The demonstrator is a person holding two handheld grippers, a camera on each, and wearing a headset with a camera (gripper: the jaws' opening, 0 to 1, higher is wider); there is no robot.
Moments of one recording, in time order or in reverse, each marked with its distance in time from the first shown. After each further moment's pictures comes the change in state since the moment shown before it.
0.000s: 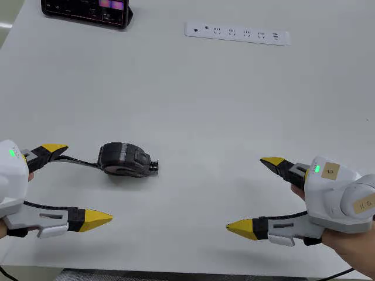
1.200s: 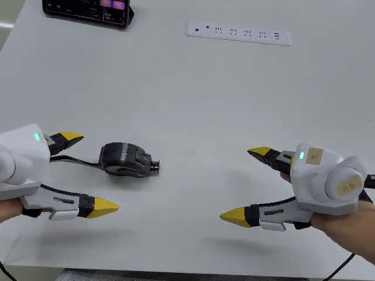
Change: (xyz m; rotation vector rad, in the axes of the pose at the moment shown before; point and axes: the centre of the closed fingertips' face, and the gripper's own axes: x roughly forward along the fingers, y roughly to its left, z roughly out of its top) left arm 0.019 0.006 0.015 0.112 0.056 -0.055; right arm 0.017 -0.003 0.018 -0.090 0.020 0.054
